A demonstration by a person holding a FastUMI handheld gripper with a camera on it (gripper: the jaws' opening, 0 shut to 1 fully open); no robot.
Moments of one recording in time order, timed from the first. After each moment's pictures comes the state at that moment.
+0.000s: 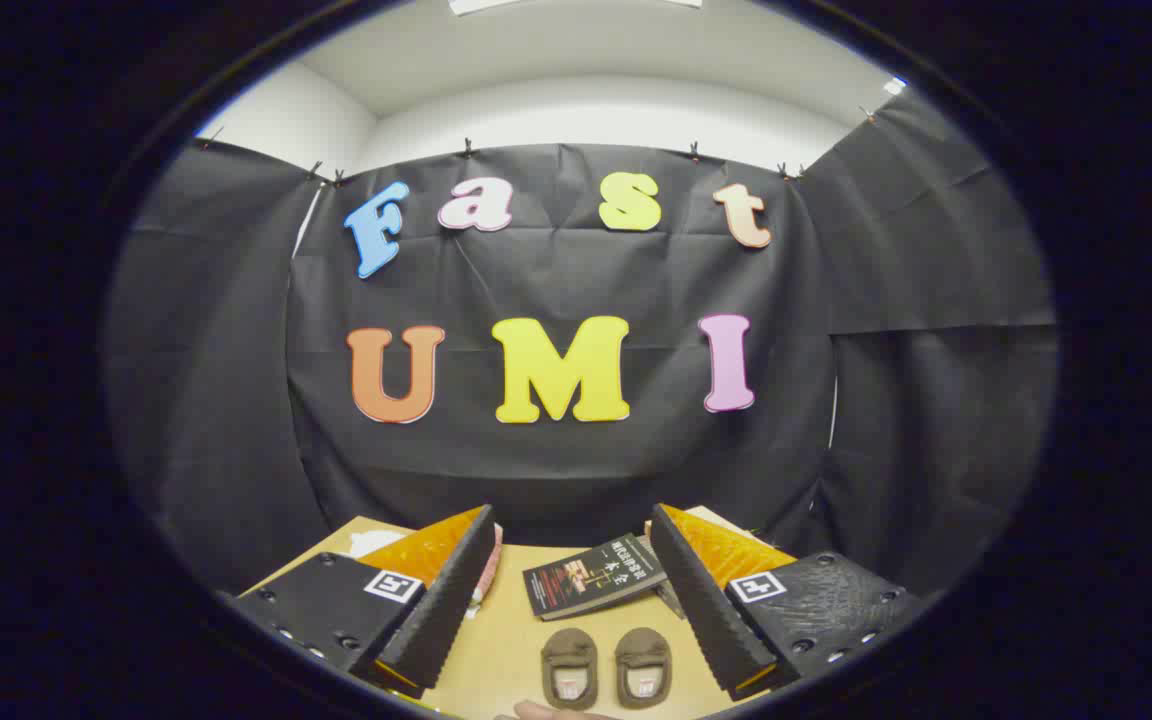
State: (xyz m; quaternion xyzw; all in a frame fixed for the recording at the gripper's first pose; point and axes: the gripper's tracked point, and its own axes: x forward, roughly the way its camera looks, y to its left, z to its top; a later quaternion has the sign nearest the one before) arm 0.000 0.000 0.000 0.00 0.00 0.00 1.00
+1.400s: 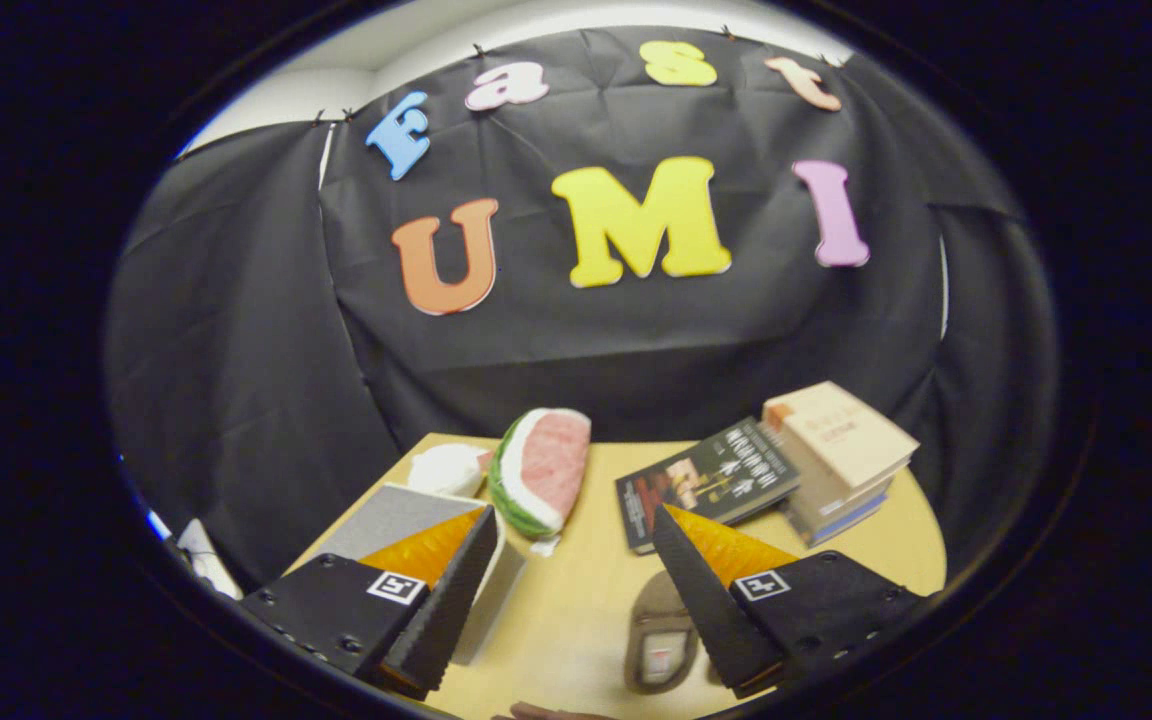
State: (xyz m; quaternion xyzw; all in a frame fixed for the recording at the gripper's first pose) arm 0.097 0.106 -0.169 0.07 0.23 0.17 0.96
